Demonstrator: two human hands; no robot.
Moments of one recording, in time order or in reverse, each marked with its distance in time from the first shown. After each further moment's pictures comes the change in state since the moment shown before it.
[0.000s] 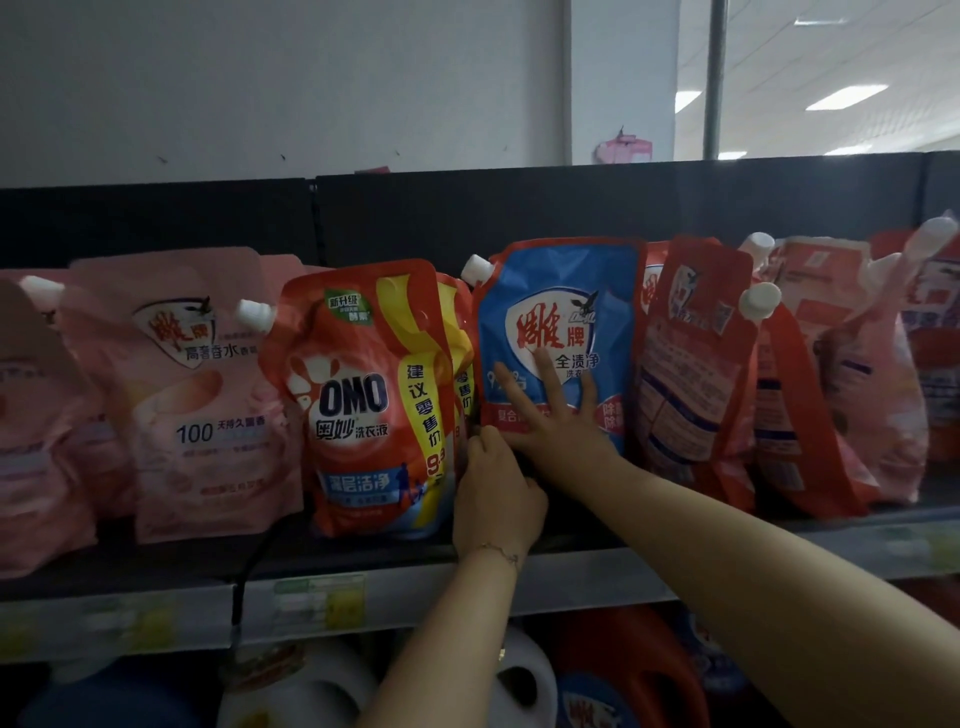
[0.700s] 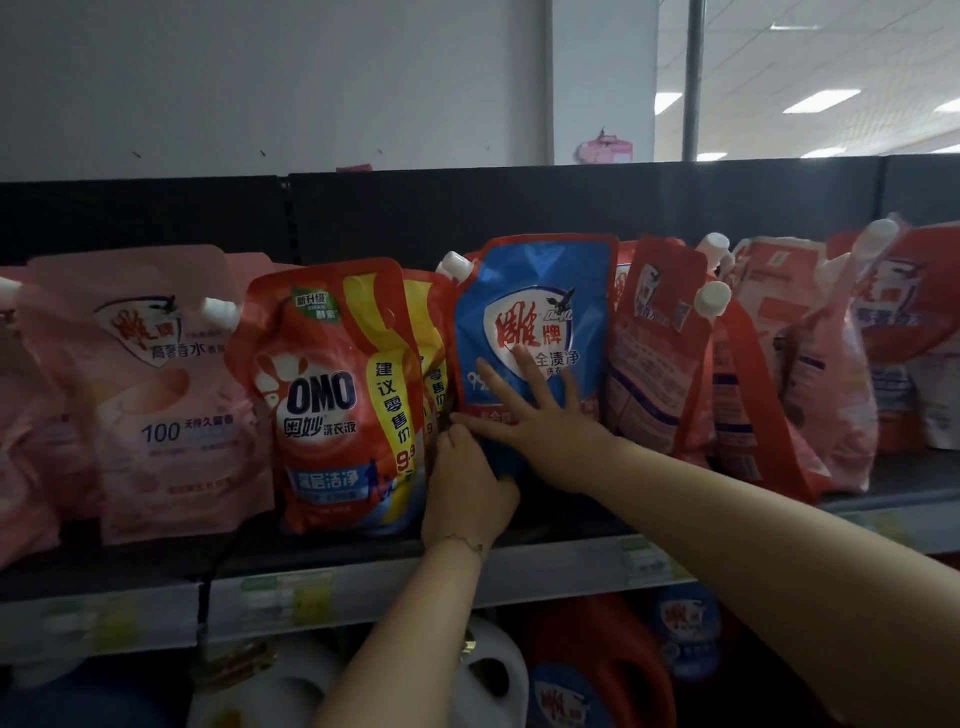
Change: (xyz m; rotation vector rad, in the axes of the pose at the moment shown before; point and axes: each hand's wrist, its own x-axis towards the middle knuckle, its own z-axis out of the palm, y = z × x) left_hand 0.006 -0.006 0.007 -0.019 -0.018 -0.003; right_hand -0.024 0.021 -0.026 -0.007 -0.099 -0.103
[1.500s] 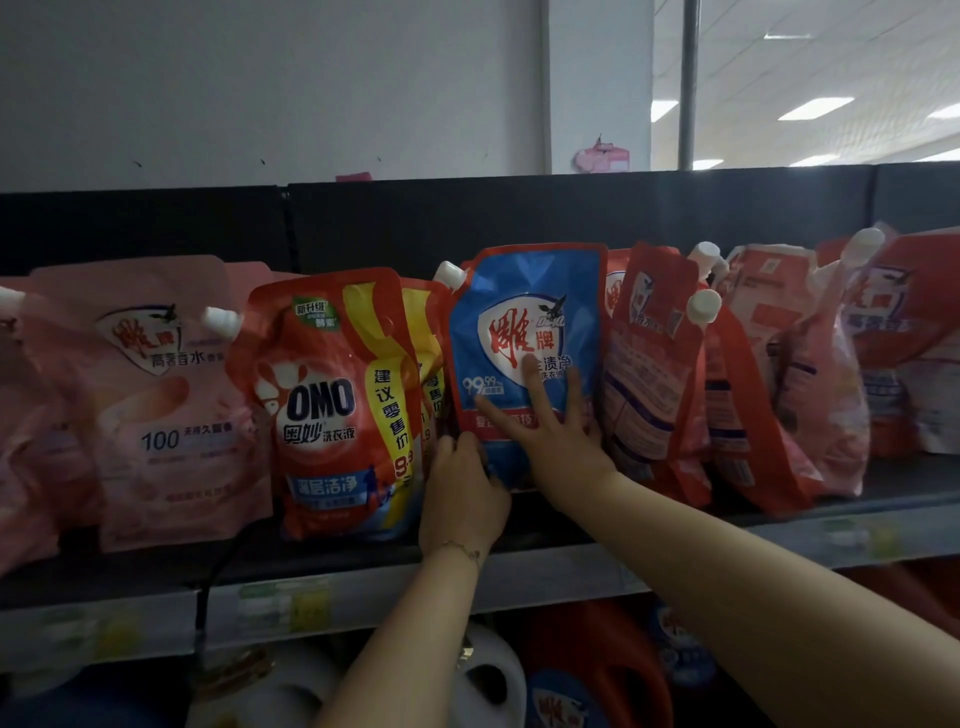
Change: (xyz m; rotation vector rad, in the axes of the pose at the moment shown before) left_hand -0.003 0.002 -0.003 0.024 0.041 0.053; right_hand -0.009 -0.015 0.012 0.291 0.030 0.328
